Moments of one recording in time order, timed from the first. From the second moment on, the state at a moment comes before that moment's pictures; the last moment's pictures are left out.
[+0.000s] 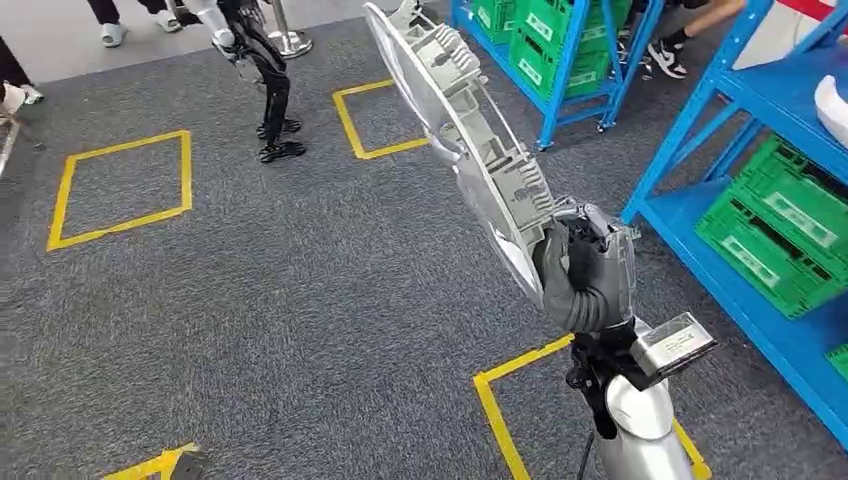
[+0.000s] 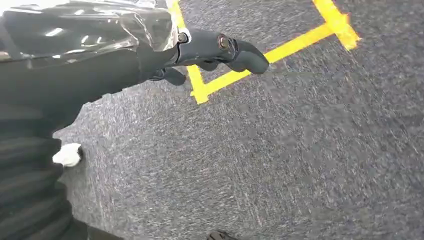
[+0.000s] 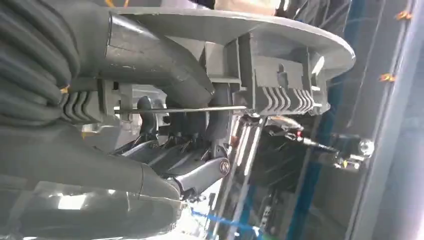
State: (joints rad) left arm -0.01 -0.14 1.00 -0.55 -0.98 0.00 -0.09; right arm -0.19 -0.01 0.32 -1.73 0.01 -0.01 -0.50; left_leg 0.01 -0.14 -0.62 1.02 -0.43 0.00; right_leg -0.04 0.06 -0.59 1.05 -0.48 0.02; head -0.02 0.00
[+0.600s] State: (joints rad) left arm -0.01 -0.14 0.99 -0.57 -0.98 0.00 -0.08; right arm -0.19 0.01 0.31 -1.74 0.02 -0.01 -0.49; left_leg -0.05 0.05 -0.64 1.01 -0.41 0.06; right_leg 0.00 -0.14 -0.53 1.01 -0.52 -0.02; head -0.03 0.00
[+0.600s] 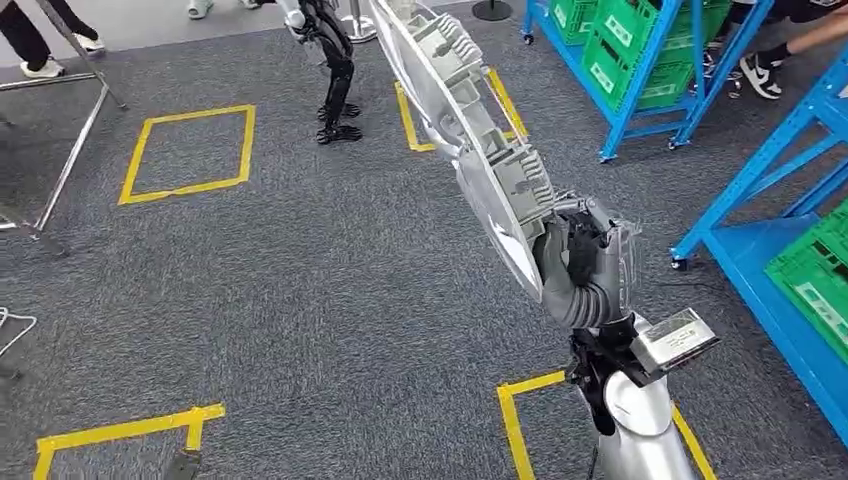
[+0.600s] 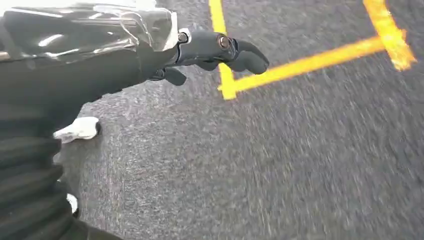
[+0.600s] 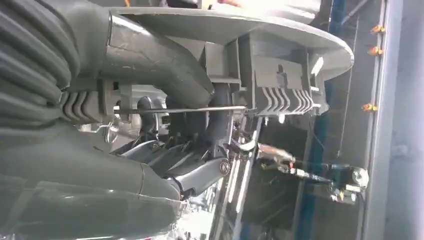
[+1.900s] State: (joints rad) left arm 0.00 -0.16 0.96 -0.57 -0.98 -0.02 -0.07; right arm -0.17 0.00 0.30 -1.76 0.03 -0.01 -0.49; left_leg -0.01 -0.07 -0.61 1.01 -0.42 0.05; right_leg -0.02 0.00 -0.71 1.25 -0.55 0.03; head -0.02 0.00
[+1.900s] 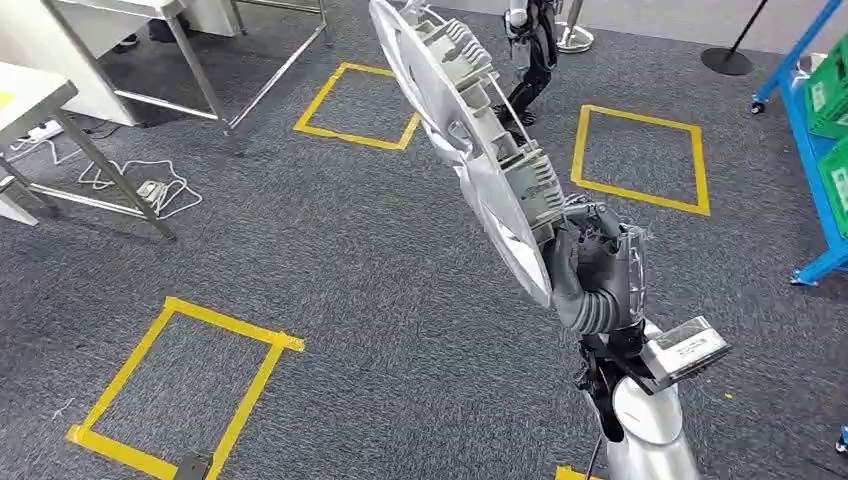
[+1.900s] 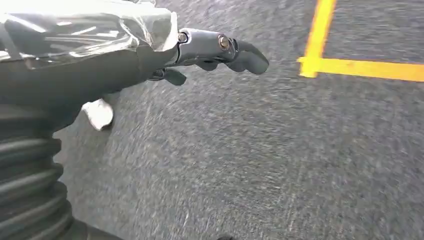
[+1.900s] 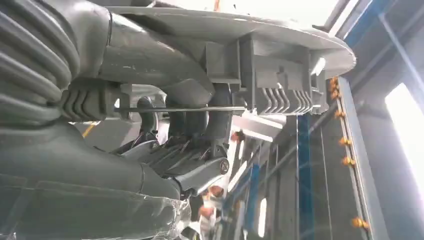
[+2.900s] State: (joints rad) left arm 0.02 -0.15 0.95 -0.60 -0.95 -0.03 -0.06; right arm -0.18 0.01 0.29 -1.76 0.03 0.00 -0.49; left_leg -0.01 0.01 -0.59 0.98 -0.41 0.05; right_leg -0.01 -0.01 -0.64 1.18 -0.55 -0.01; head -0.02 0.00
